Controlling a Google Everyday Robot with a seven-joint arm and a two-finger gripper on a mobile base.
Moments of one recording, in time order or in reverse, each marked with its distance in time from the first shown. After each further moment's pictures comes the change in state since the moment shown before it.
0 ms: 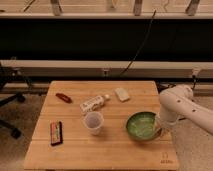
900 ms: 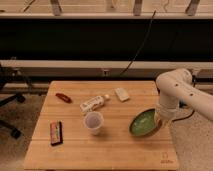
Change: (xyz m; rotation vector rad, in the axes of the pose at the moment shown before) arm 0.006 -0.010 -0.062 -0.057 -0.002 -0.059
